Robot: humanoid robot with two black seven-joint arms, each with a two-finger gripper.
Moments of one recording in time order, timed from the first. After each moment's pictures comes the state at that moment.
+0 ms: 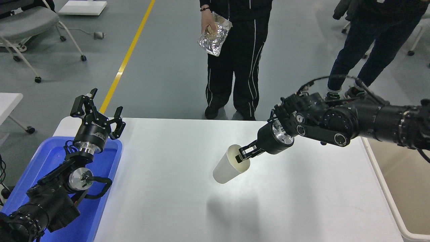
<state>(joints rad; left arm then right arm) -0.61 0.29 -0.84 -0.45 0.19 -0.47 -0.66 1.55 -0.26 -0.42 0.90 -0.91 0.54 0.40</state>
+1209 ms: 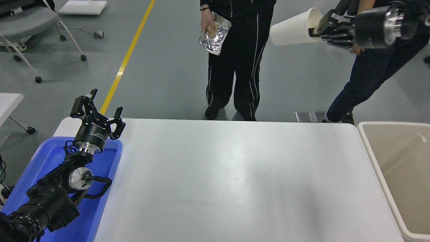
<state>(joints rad) -0.61 0.29 -0.84 -0.45 0.19 -0.47 -0.66 1.46 -0.56 -0.12 0.21 -0.63 0.68 0.40</state>
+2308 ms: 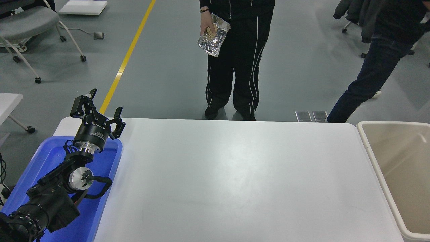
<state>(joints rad) -0.61 0.29 -0.84 -0.45 0.19 -0.47 -0.66 0.85 -0.51 -0.11 -0.25 -0.46 0.17 0.32</state>
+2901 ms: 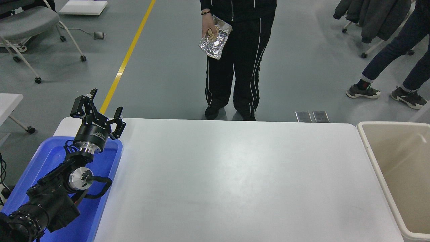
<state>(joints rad) -0.61 0.29 -0.84 -0.45 0.19 -0.47 -0.66 0.63 -0.42 -0.11 -0.24 -0.33 -0.02 0.19</state>
